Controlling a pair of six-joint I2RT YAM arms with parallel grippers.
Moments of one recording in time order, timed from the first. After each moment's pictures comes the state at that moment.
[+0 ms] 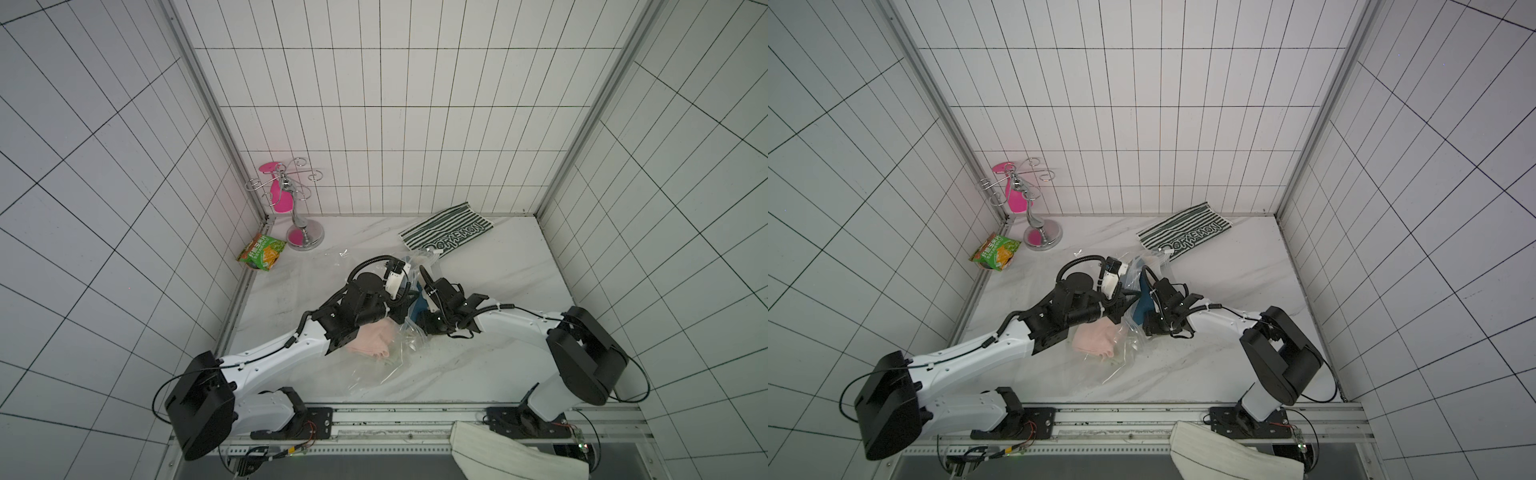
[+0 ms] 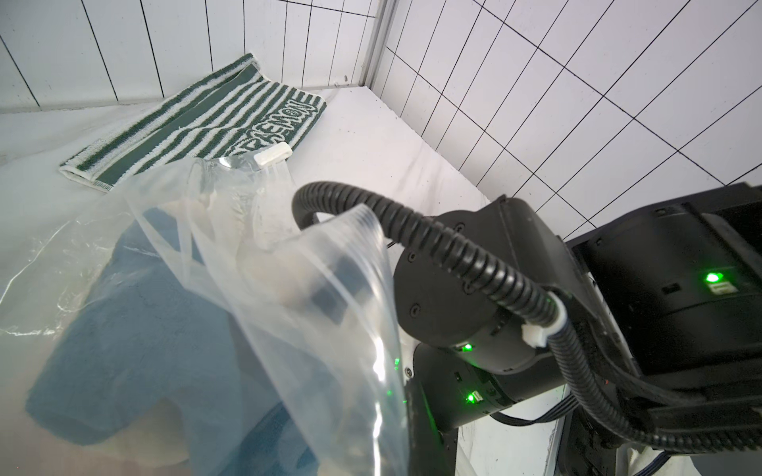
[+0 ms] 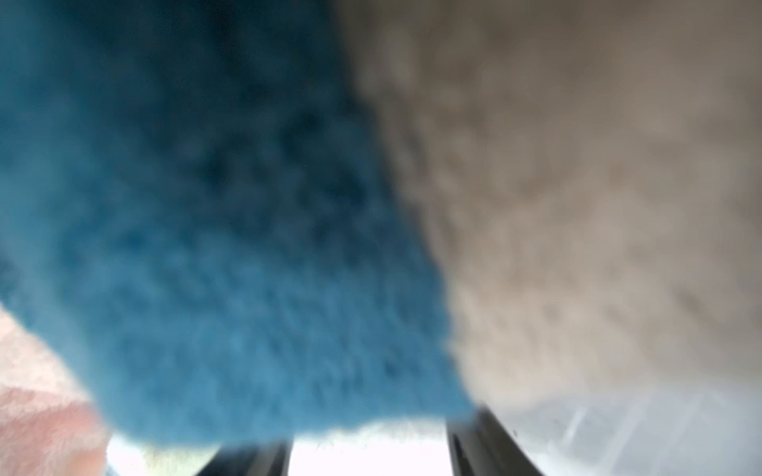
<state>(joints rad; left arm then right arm) -0.81 1.24 0.79 0.08 0.21 -0.35 0.74 1.61 0.86 -0.35 -0.16 0.58</state>
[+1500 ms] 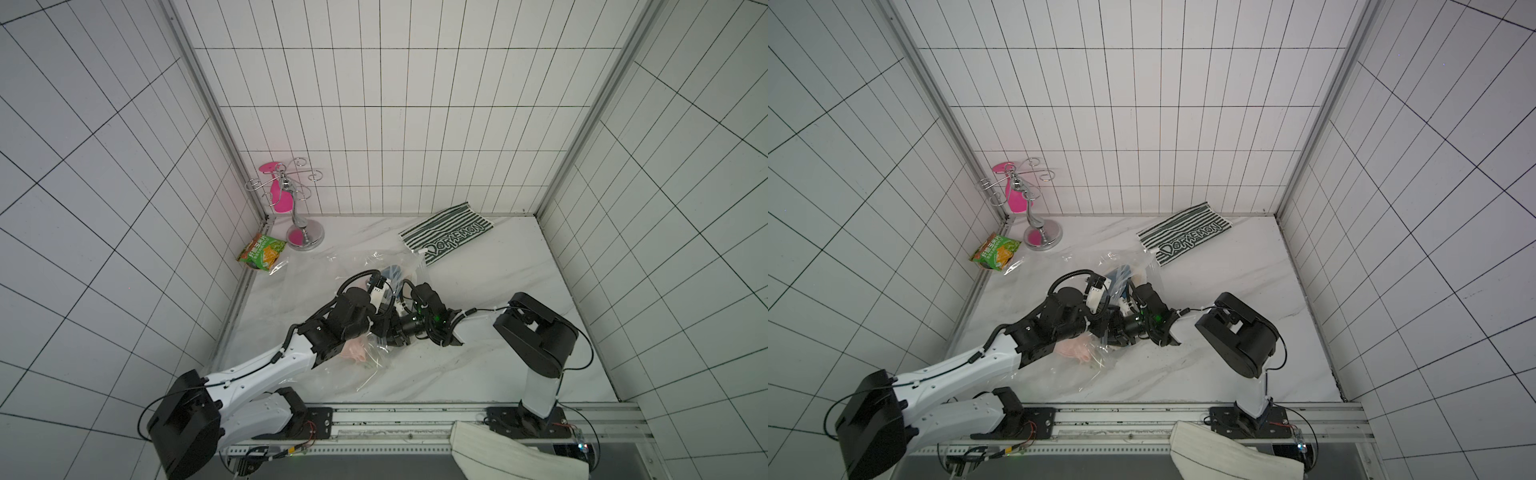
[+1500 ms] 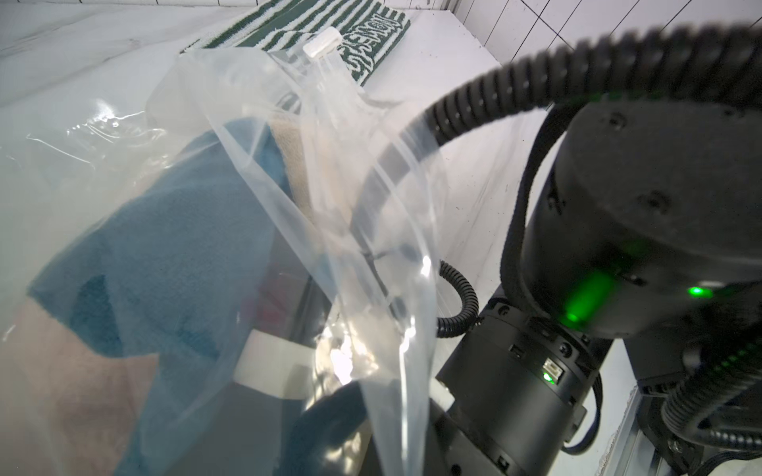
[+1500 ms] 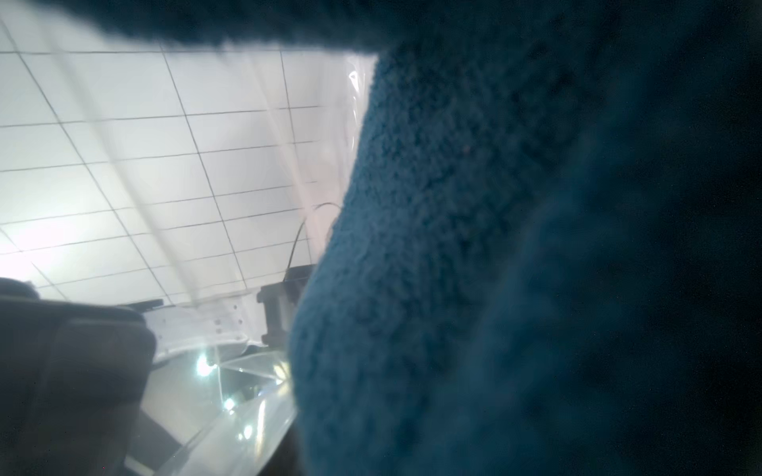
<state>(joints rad) -0.78 1.11 0.63 -0.05 0.12 -0.34 0.84 1.84 0.78 0.64 -0.90 1.24</state>
